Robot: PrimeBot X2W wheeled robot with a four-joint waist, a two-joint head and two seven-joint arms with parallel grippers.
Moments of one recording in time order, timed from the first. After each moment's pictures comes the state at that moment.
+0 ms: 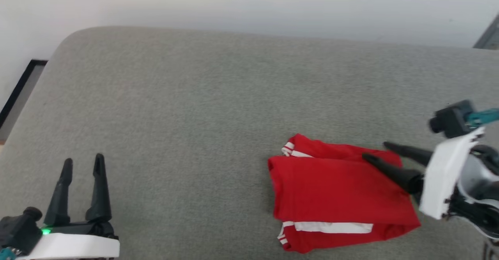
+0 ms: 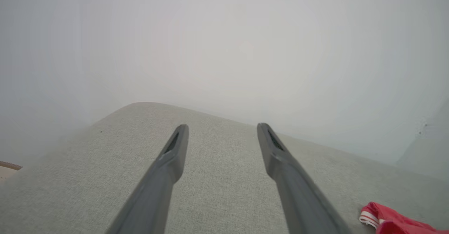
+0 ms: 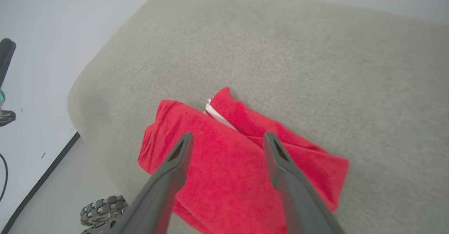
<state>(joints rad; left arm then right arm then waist) 0.05 0.19 0.07 0.00 -0.48 -0.13 -0.26 -0.29 -0.60 0.33 -0.08 0.98 0.13 0.66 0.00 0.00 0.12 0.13</state>
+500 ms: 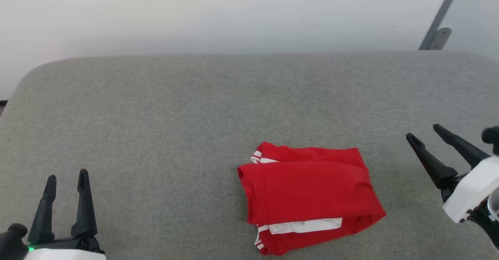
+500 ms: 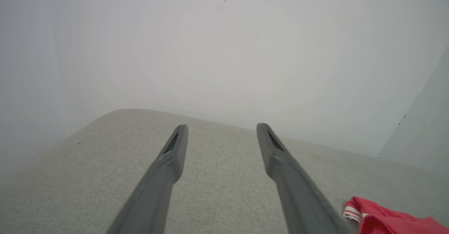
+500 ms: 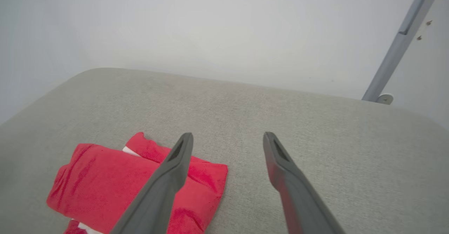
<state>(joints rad) 0.11 0.21 0.12 -0.01 -0.46 -0.13 -0.26 -0.17 -0.62 0.22 -0.02 0.78 0.13 0.23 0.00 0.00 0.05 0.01</state>
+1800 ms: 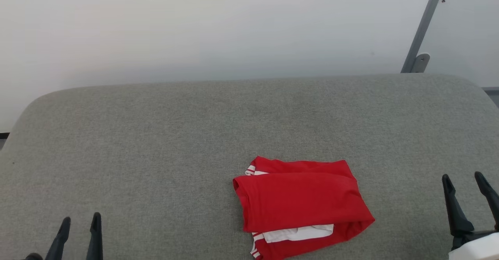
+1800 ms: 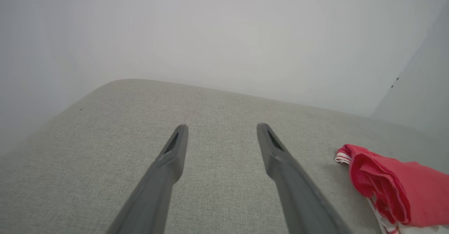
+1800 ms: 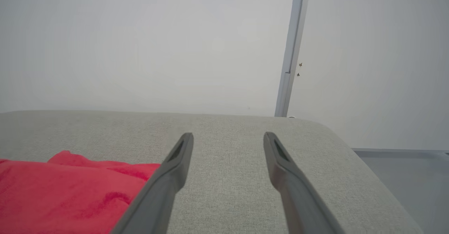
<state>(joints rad) 0.23 0.28 0.05 0.09 -0.49 -0.13 -0.26 0.07 -0.37 -0.04 0.18 0.38 0.13 -0.26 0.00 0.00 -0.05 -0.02</state>
